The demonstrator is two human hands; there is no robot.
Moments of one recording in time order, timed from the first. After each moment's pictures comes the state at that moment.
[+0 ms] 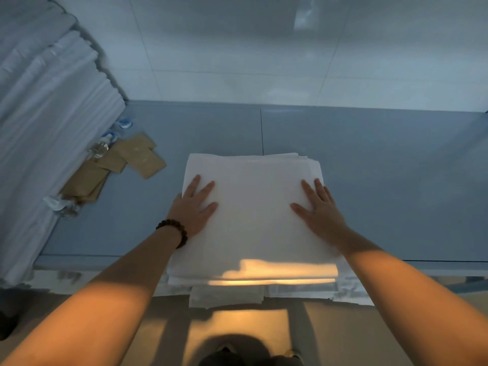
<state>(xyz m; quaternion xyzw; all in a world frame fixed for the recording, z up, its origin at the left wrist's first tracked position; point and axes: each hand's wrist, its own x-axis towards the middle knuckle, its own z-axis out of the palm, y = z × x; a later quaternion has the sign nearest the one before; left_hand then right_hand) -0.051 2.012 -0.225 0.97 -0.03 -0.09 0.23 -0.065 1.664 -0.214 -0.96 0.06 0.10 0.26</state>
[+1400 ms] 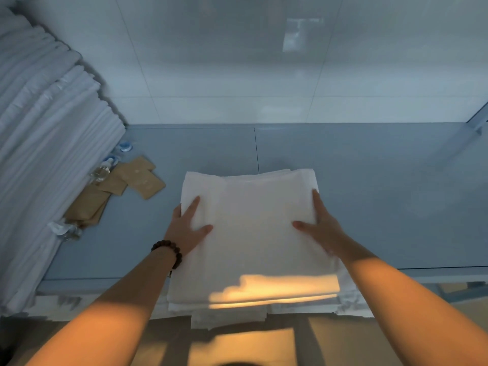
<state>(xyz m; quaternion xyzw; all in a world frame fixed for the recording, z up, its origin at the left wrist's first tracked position) -0.056 2.021 -0.213 0.93 0.05 -0.10 0.36 -0.074 1.662 -0.193 -0.86 0.13 0.11 0.48</state>
